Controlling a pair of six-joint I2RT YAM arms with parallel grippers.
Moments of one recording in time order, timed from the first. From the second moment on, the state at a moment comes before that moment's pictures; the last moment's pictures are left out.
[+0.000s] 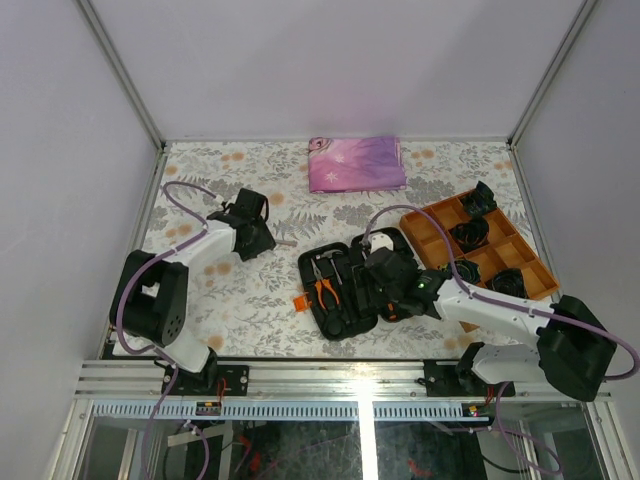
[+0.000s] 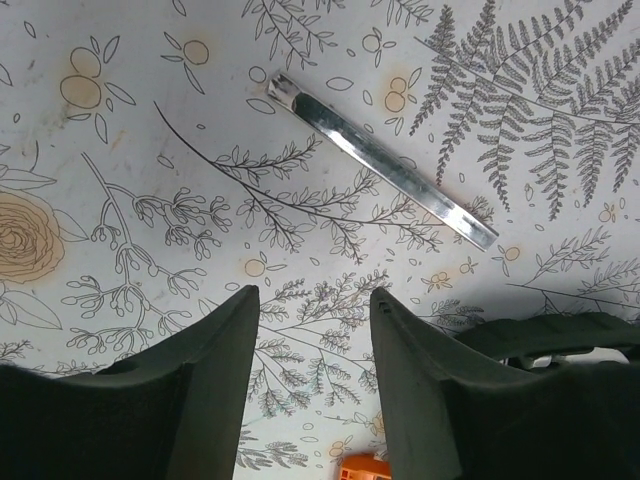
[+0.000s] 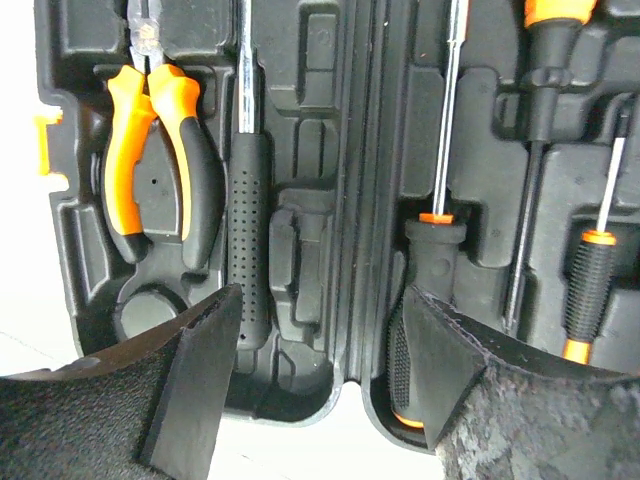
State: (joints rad) left arm -0.31 1.59 0.96 -0.47 -0.13 -0.78; right arm 0.91 1.22 0.66 -0.33 0.19 0.51
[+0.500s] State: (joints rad) left arm -0.27 1.59 0.99 -0.47 -0.12 -0.78; right arm 0.88 1.35 0.66 -0.20 -0.09 0.52
